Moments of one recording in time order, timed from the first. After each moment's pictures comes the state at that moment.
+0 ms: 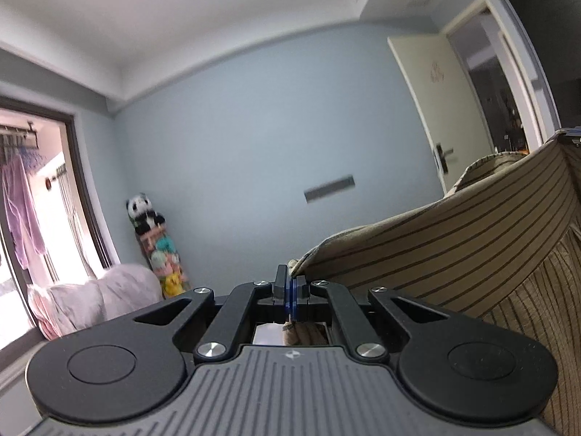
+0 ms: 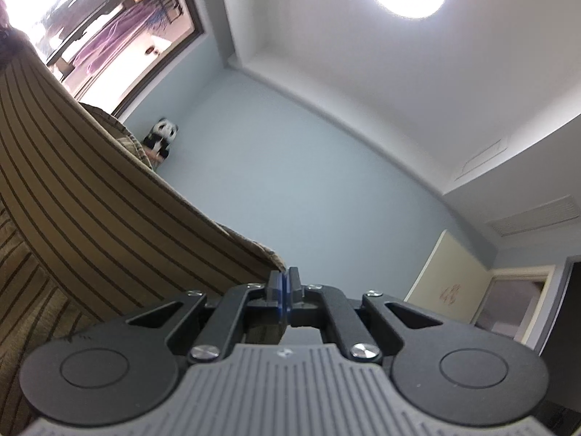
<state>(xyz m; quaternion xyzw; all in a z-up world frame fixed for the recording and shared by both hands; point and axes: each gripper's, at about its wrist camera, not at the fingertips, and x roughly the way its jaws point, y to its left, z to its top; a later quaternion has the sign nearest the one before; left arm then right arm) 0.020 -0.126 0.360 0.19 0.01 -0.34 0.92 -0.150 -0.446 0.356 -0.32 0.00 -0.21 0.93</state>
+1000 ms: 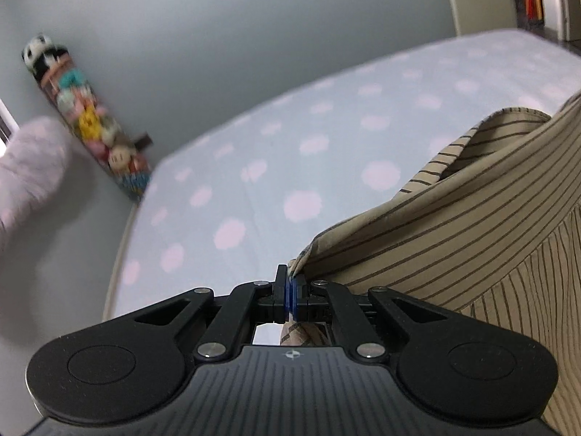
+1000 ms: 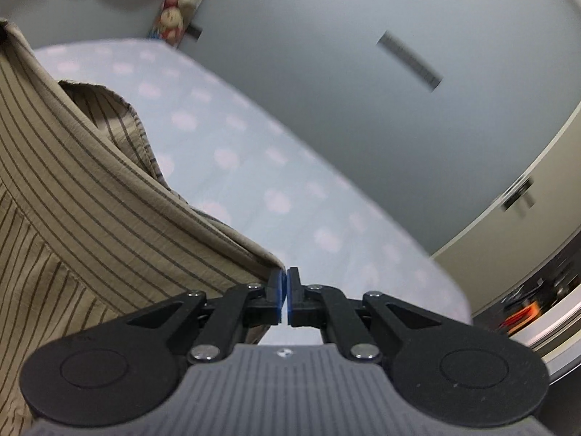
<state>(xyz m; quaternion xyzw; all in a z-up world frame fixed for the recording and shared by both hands) 0.372 -0.374 -0.036 0.33 0.30 -0.30 0.84 0.293 -0.650 -0.003 -0.23 0.36 -0.15 0.89</state>
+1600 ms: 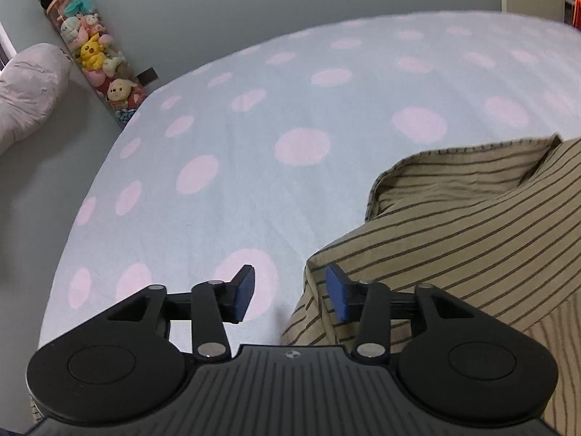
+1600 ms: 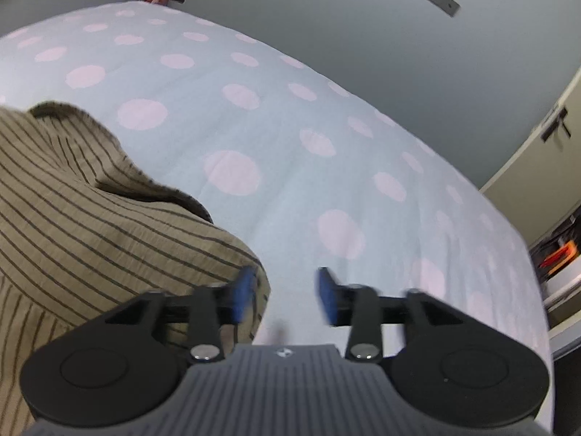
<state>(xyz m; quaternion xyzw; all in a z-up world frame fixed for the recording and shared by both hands) 0.416 -0.393 -0.122 0.28 0.36 -0.26 0.85 0.374 -0.682 -0.123 -0.13 0.41 -0.15 0.89</state>
